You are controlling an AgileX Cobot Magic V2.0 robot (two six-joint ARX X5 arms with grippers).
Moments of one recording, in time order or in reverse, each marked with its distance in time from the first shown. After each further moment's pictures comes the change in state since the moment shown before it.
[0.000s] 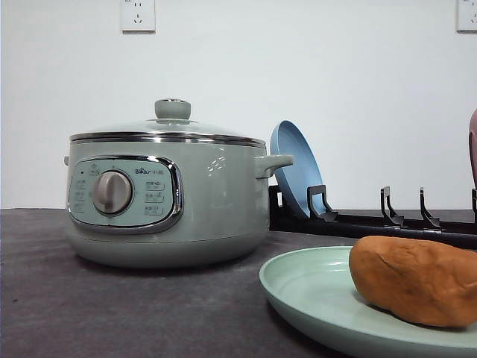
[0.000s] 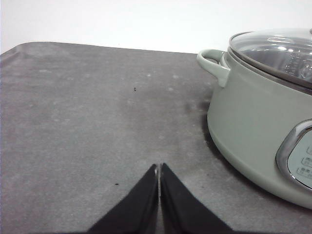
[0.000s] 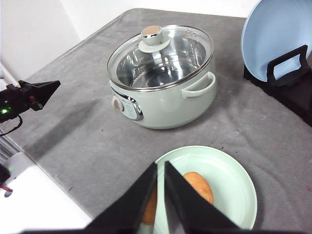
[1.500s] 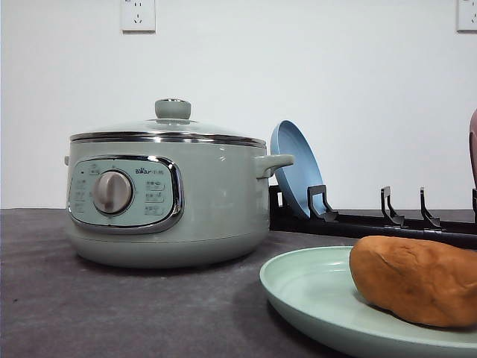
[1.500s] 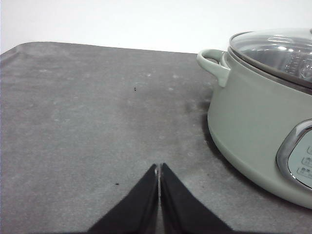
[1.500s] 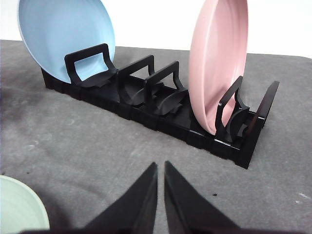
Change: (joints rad) left_arx 0.000 0.000 0.000 0.000 0.000 0.000; right_arx -0.650 -0.382 -0.967 0.817 0.033 -0.232
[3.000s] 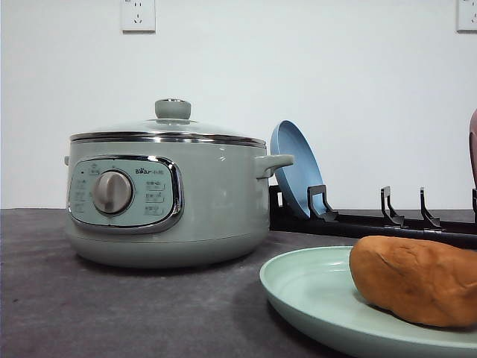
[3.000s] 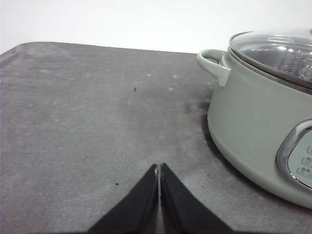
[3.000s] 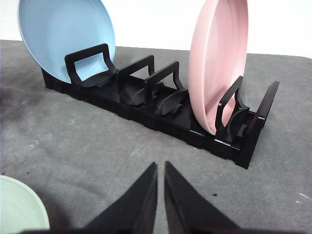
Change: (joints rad) left_arx 0.000 0.000 0.000 0.000 0.000 0.000; right_arx 0.000 0.000 0.000 0.000 0.000 0.000
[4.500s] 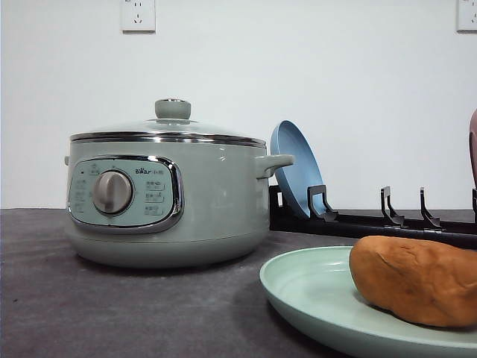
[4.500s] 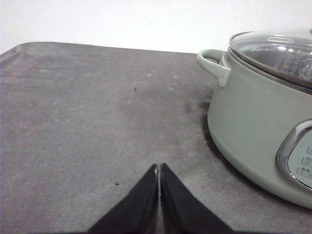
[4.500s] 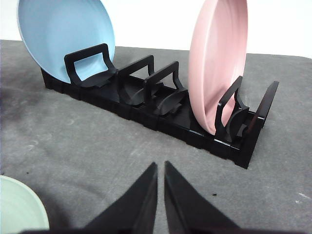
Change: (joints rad) left_arx 0.000 0.000 0.000 0.000 0.000 0.000; right_arx 0.000 0.000 0.000 0.000 0.002 0.000
